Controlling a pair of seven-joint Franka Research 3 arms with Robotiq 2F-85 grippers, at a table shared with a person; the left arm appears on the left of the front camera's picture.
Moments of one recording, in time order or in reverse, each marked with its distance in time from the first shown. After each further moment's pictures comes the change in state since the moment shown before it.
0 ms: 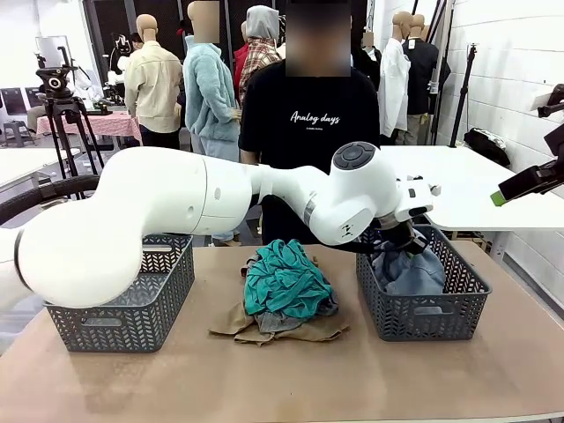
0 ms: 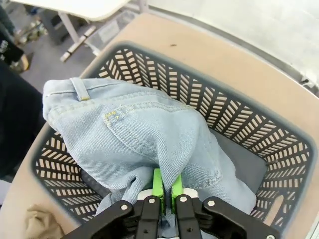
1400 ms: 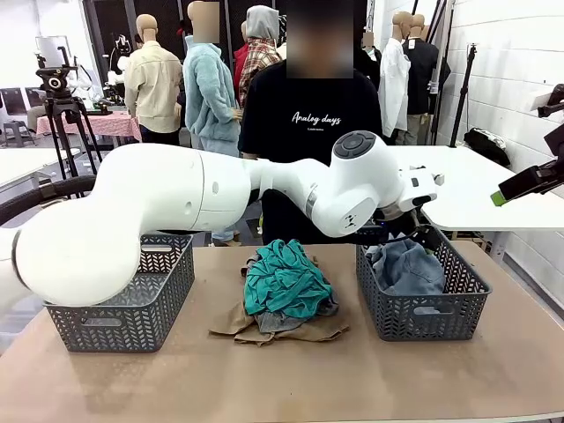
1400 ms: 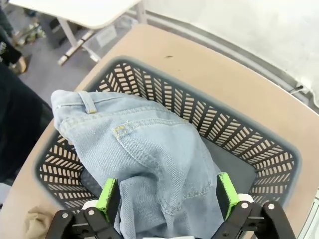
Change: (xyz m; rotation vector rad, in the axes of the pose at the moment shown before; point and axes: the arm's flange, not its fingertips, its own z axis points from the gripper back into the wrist) left arm 0.013 -0.002 0.012 -0.021 -0.017 0.018; right arm 0.000 0.000 0.000 0.000 0.000 0.000
